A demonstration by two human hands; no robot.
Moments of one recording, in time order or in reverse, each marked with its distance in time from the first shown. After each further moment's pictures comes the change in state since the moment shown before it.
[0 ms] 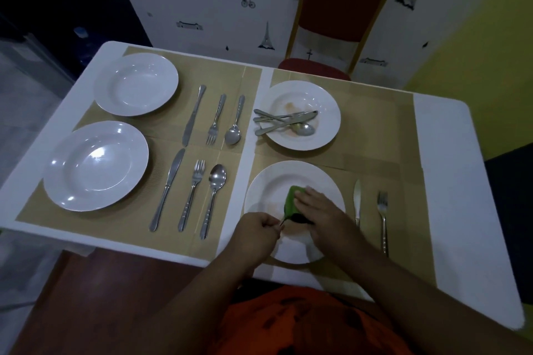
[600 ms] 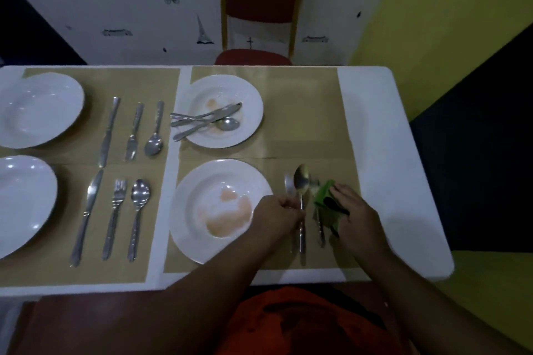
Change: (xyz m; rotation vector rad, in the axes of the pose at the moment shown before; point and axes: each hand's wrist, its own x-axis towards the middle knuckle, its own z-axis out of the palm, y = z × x) left_hand 0.019 0.070 0.166 0.124 -0.144 0.057; right_hand -0.118 0.113 -0.058 0.212 0.331 0.585
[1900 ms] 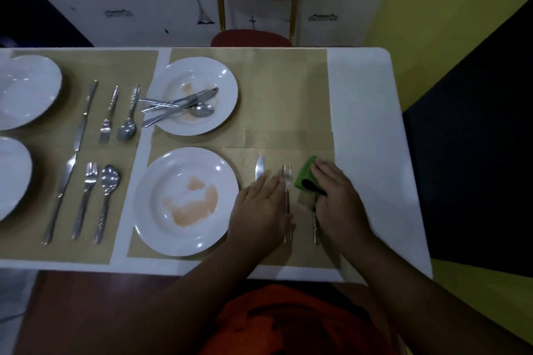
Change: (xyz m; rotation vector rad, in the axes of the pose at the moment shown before) left_hand 0.004 -0.007 0.062 1.078 0.245 0.599; right_hand 0.037 0.040 -0.030 0.000 -0.003 -0.165
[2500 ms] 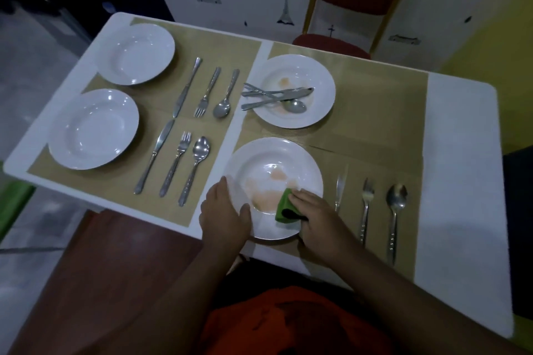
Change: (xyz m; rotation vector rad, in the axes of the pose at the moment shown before) left_hand -0.112 -0.154 -0.024 -0.460 0.162 -0.891; right_hand -0.012 -0.120 0.116 0.028 -0.446 -0.290
